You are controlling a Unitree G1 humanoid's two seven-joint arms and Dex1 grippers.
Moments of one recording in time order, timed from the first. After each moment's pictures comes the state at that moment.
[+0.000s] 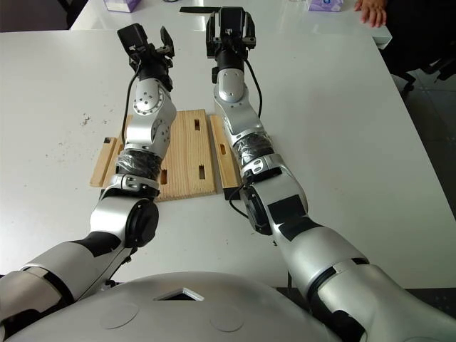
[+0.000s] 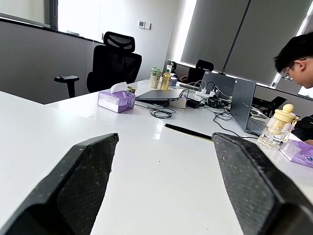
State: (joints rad) left arm -0.77 -0.12 0.15 0.58 -0.10 -0.04 0.31; right arm -0.94 0.13 0.03 0.85 0.00 -0.16 -0.35
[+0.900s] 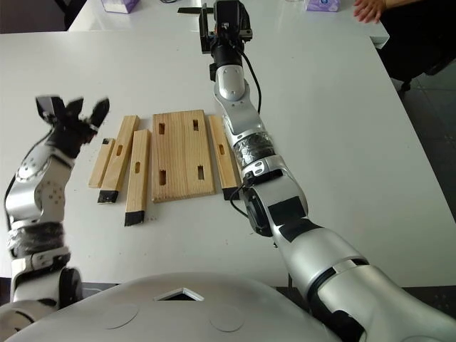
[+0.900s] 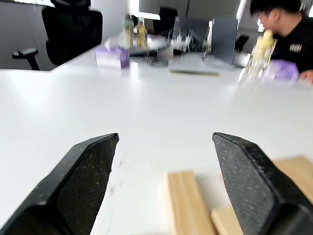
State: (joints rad) left arm -0.03 0.44 0.30 -0.01 -0.39 0.37 -0.41; right arm -0.90 0.12 0.05 0.75 0.00 -0.15 -0.28
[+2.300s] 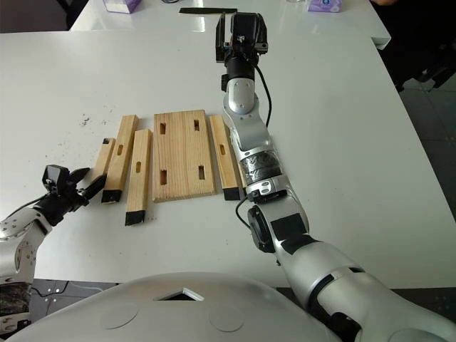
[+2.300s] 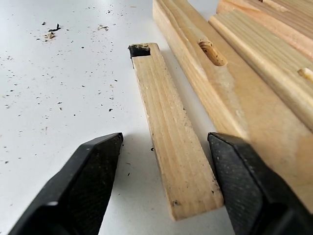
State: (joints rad) left arm 0.30 0.54 0.32 -0.03 -0.35 0.30 -0.63; right arm -0.75 0.12 0.05 0.49 -0.06 -0.04 -0.34
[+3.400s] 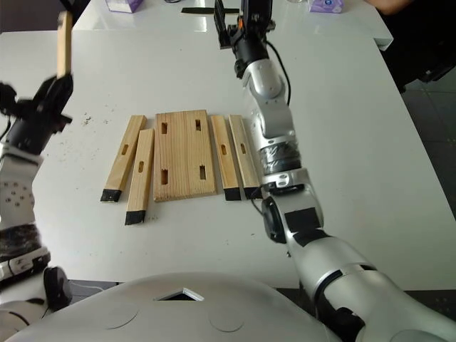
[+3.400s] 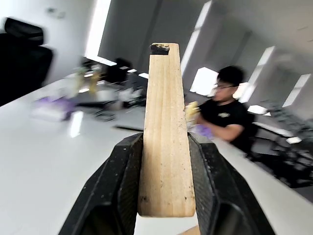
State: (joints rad) left arm -0.23 0.44 0.40 -0.20 -0.89 0.46 -0.56; right arm -0.85 -0.06 -0.01 0.46 0.18 0.06 0.18
